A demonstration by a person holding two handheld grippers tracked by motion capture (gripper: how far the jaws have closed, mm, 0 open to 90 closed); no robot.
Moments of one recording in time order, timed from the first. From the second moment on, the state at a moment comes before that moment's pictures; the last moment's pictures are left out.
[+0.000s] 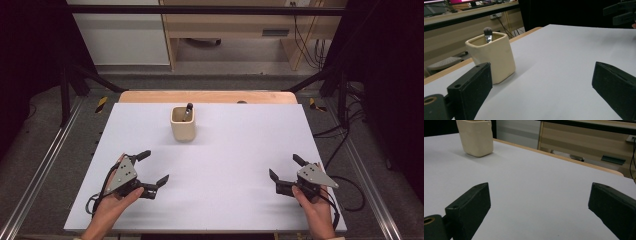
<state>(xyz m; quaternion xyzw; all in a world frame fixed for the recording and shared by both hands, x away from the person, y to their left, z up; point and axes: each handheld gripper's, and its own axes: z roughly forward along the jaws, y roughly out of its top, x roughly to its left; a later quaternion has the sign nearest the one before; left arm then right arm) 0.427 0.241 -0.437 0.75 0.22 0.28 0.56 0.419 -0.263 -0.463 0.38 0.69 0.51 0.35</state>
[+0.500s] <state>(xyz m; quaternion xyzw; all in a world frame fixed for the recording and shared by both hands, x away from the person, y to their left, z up) 0.425 0.245 -0.446 0.75 0.21 0.25 0.57 0.419 -0.263 -0.463 0.38 0.69 0.51 0.35</state>
